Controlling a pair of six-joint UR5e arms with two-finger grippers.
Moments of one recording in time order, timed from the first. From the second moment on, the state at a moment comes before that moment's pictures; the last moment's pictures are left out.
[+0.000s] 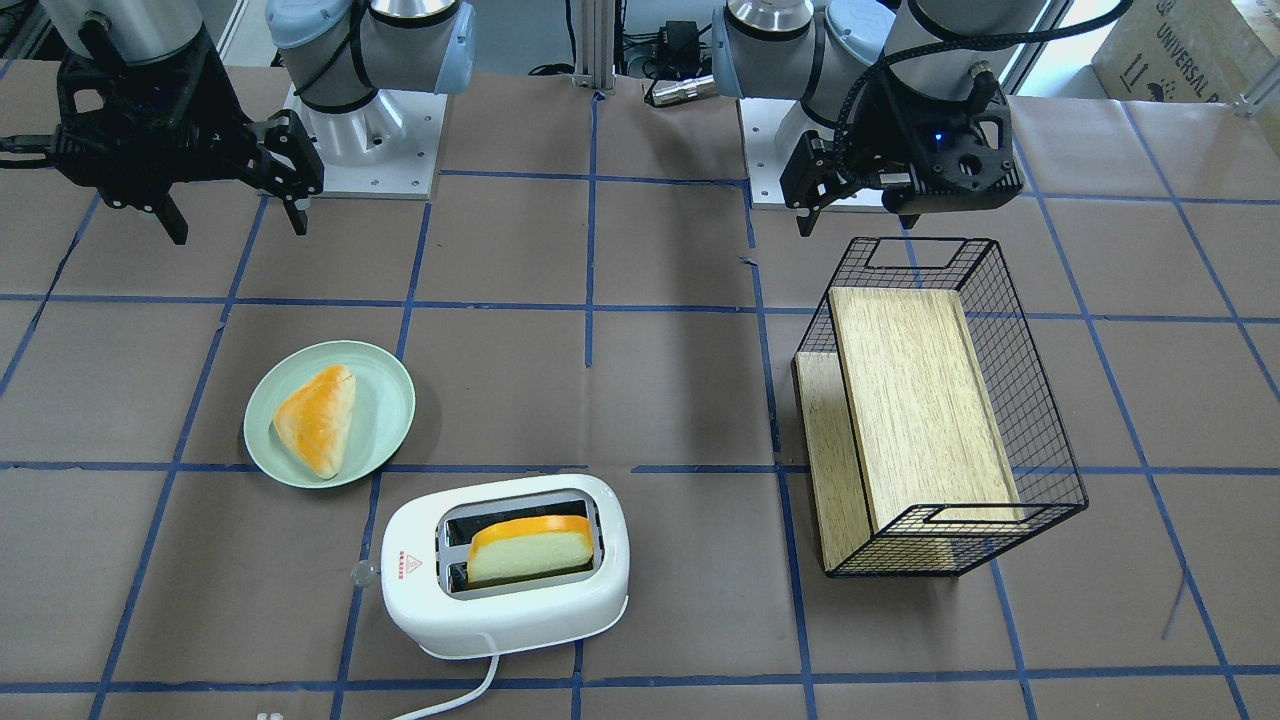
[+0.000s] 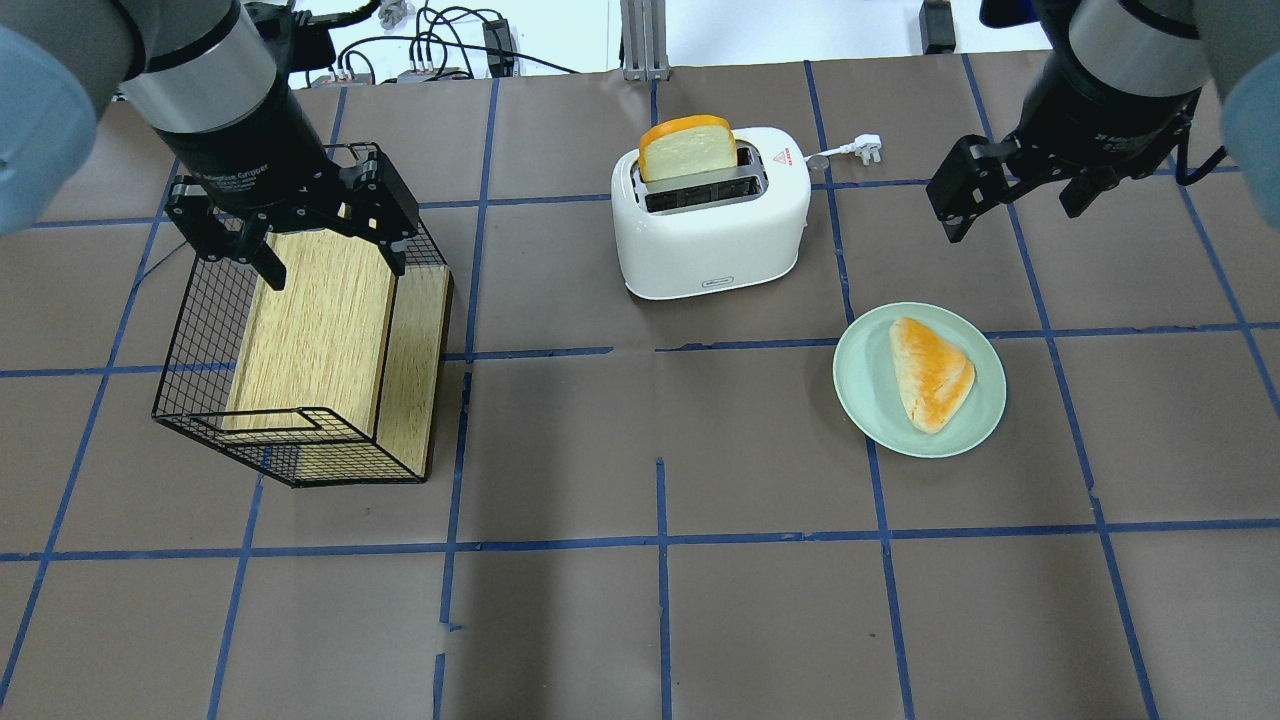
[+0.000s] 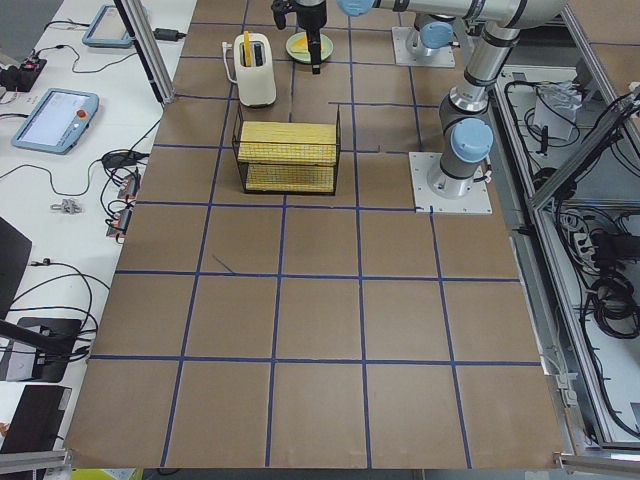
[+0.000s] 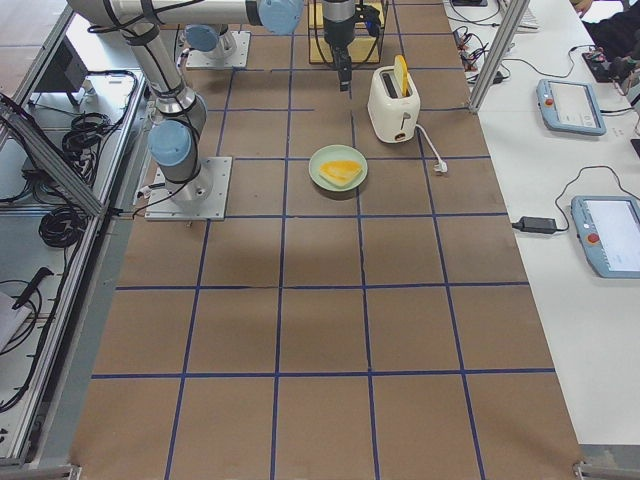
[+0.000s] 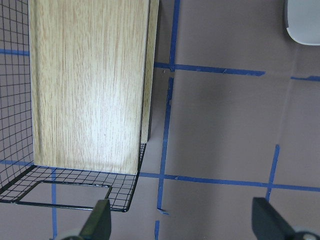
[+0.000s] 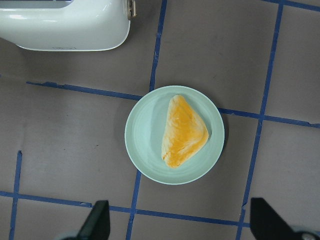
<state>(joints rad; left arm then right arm) -1.60 -1.56 -1.53 -1.70 1.58 -0.13 1.51 -1.66 1.63 -1.63 -1.60 -0.23</state>
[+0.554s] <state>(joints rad) -1.60 -1.56 -1.53 -1.70 1.58 -0.13 1.51 -1.66 1.64 -1.62 -1.60 -0.22</state>
